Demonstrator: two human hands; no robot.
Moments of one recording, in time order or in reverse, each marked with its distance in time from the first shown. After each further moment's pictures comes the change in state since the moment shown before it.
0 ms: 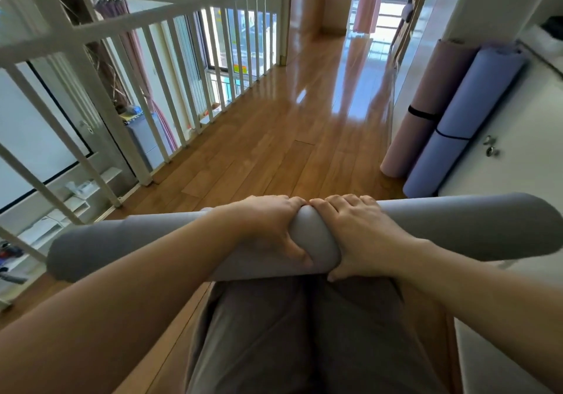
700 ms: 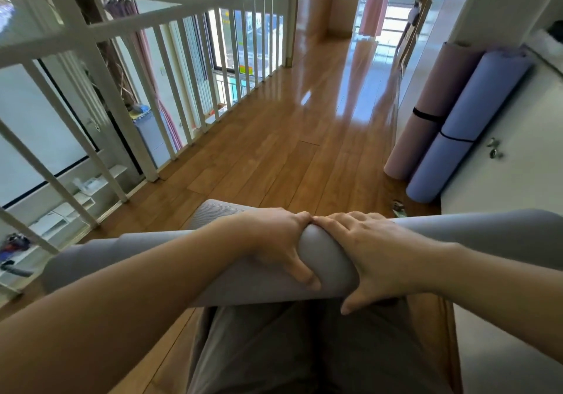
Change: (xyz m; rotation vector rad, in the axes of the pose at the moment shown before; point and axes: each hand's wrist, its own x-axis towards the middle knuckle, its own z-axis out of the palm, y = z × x) left_hand -0.020 0.003 0.015 -0.069 -0.107 0.079; right_hand -0.031 -0.003 -0.007 0.078 -0.115 -0.185
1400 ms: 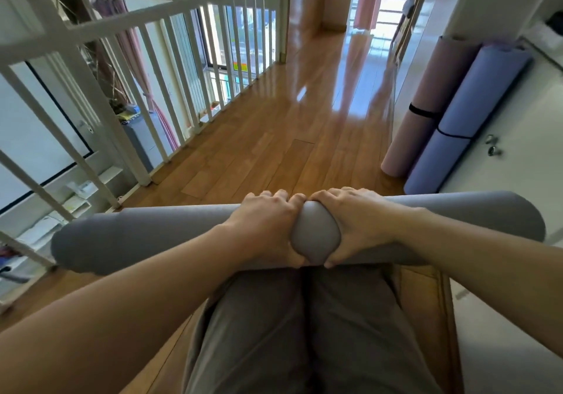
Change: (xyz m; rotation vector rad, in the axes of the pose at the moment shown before) left_hand 0.028 -0.010 -0.004 0.301 0.417 0.007; right_hand 0.057 0.050 -0.014 0.068 -0.018 0.065
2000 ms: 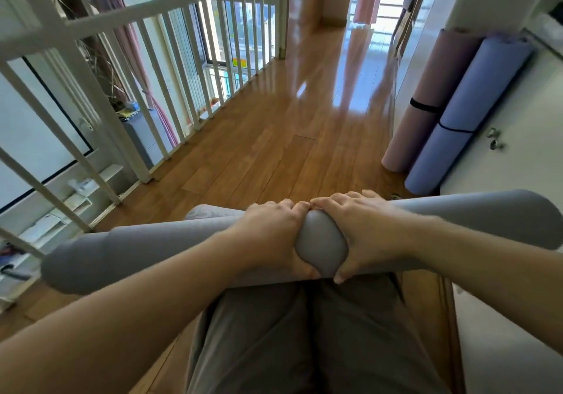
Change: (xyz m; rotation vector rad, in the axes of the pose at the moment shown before) left_hand -0.011 0.010 0.004 -0.115 -0.102 0.009; right_hand -0.022 -0.016 0.010 -0.033 -0.022 0.058
